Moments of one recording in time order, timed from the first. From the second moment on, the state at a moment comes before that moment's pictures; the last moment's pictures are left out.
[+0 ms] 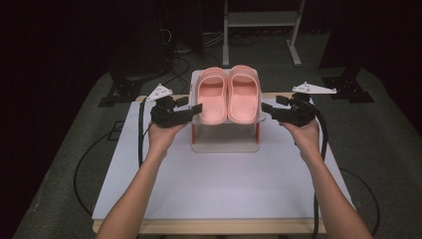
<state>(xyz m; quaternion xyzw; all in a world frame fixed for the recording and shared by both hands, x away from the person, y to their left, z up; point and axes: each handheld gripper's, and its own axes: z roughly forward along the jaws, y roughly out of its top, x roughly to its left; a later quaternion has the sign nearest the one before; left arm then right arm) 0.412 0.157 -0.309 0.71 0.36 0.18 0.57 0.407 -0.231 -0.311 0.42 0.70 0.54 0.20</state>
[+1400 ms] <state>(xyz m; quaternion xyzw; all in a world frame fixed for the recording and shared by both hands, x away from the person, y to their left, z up) 0.377 0.169 -0.322 0.71 0.35 0.18 0.58 0.366 -0.247 -0.331 0.41 0.71 0.54 0.20</state>
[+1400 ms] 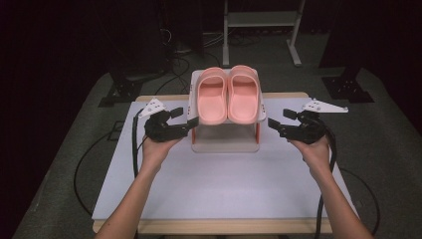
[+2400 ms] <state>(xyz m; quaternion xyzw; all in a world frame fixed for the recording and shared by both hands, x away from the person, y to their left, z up) 0.357 0.185 -0.345 0.71 0.34 0.18 0.59 0.344 -0.262 -0.366 0.42 0.72 0.53 0.19</state>
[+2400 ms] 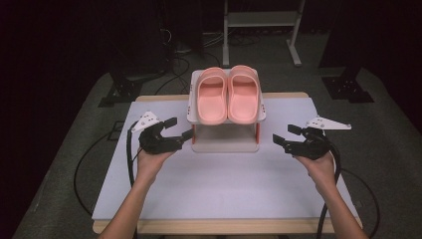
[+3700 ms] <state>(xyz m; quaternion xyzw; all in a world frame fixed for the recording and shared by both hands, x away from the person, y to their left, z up) 0.333 0.197 -0.387 0.72 0.35 0.17 0.58 0.315 -0.271 -0.413 0.43 0.72 0.52 0.17</state>
